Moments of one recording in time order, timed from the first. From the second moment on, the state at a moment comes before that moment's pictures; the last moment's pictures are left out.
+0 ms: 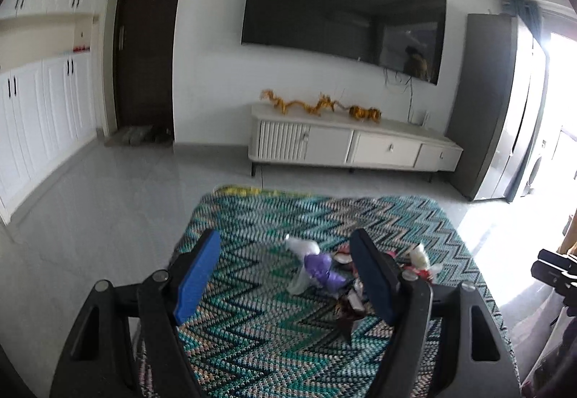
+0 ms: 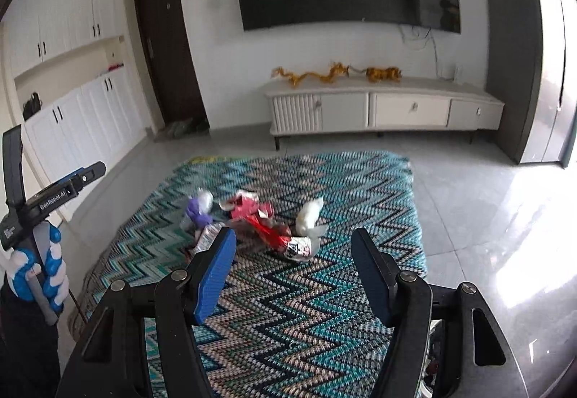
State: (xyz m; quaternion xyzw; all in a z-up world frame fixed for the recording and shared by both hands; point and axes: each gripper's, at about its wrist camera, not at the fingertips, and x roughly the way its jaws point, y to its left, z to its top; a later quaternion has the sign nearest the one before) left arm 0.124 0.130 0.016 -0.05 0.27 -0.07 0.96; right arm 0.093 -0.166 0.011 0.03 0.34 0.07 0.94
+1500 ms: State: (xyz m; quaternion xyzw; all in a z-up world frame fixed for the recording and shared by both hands) left arm 0.130 0.059 -0.073 -0.06 0.40 -0.23 0.89; right arm 0.140 -0.135 -0.059 0.04 0.37 0.21 0.90
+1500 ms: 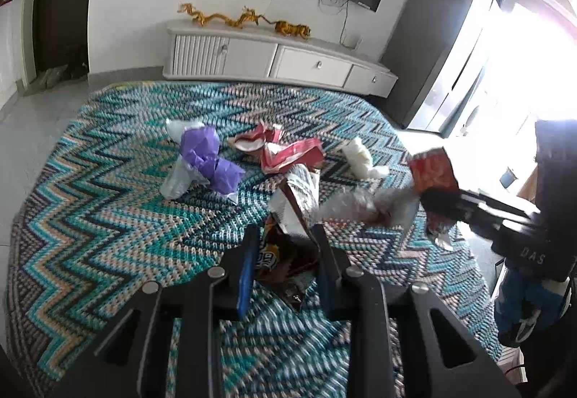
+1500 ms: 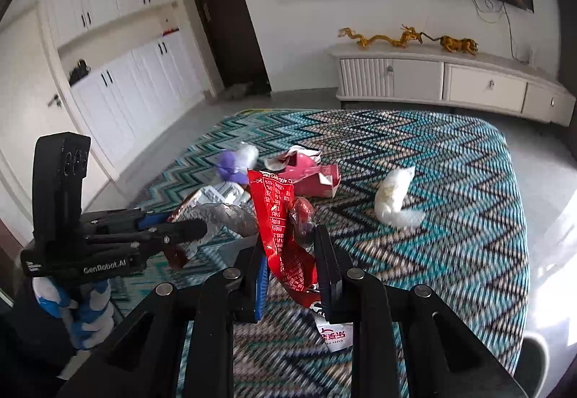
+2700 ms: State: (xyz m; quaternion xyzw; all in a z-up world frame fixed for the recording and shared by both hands) left arm 0.003 -0.035 0.054 -0.02 0.28 -0.33 0.90; right arm -0.014 -0.252 -0.029 0.15 0.32 0.08 0.93
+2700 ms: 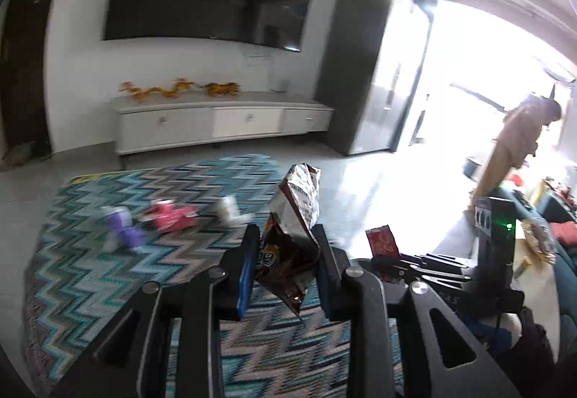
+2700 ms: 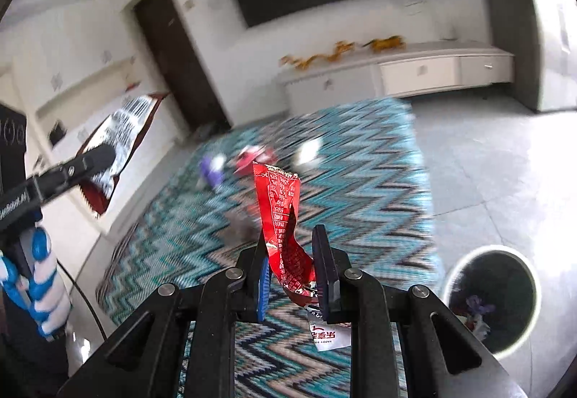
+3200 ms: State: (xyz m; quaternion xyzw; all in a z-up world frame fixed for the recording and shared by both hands) left arm 0.005 -0.250 0.034 0.06 0.35 -0.45 0.82; right arm -0.072 -0.407 -0.057 0.28 0.27 -0.09 0.92
